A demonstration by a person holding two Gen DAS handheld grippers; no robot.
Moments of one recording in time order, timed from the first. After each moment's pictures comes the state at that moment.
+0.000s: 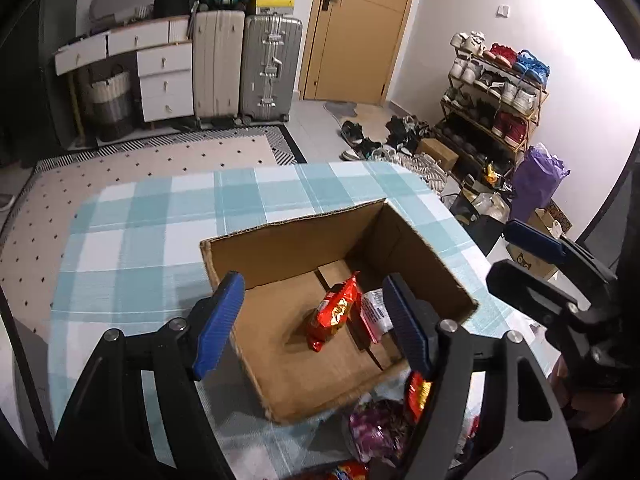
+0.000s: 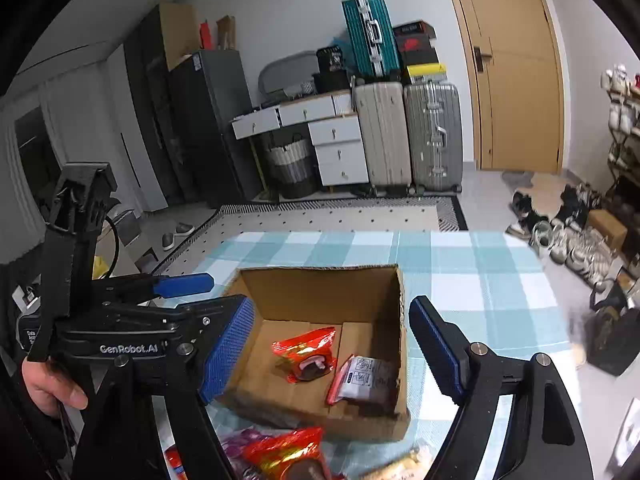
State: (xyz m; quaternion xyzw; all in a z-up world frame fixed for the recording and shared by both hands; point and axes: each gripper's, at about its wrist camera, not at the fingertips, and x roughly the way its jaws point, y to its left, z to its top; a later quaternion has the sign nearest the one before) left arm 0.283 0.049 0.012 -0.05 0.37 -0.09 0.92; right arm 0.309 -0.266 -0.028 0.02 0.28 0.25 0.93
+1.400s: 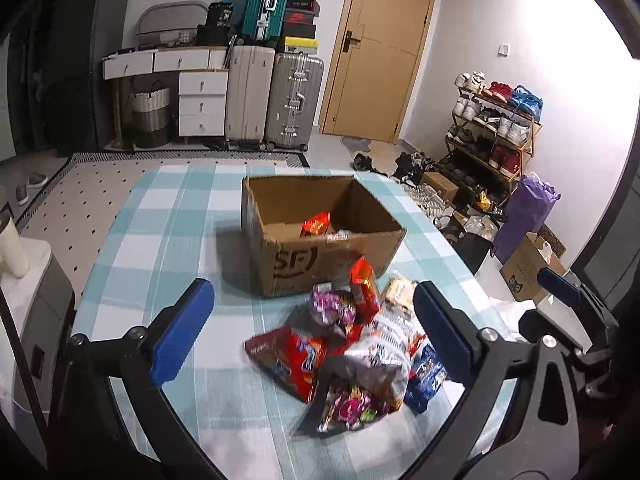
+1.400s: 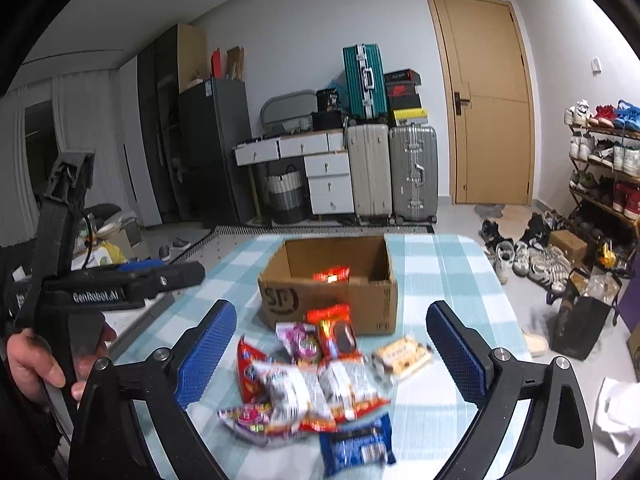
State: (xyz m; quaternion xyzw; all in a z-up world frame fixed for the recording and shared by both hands) left arm 0.024 0.030 0.056 -0.09 0.31 -0.05 0.94; right arm 0.065 -0.313 -0.012 0.01 0.23 0.21 0.95
